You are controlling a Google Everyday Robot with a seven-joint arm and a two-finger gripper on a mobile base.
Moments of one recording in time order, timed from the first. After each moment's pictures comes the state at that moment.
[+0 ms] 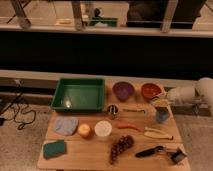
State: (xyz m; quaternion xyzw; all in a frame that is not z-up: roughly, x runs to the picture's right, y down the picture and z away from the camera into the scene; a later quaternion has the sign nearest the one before) arm 0.296 0.066 0.801 -0.27 -0.31 0.37 0.83
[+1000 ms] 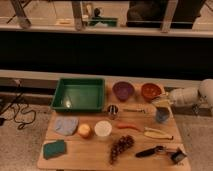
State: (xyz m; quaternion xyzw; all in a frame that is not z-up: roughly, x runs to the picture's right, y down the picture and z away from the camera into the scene) arm 0.305 0.068 0.803 -0.27 -0.32 0.39 0.82
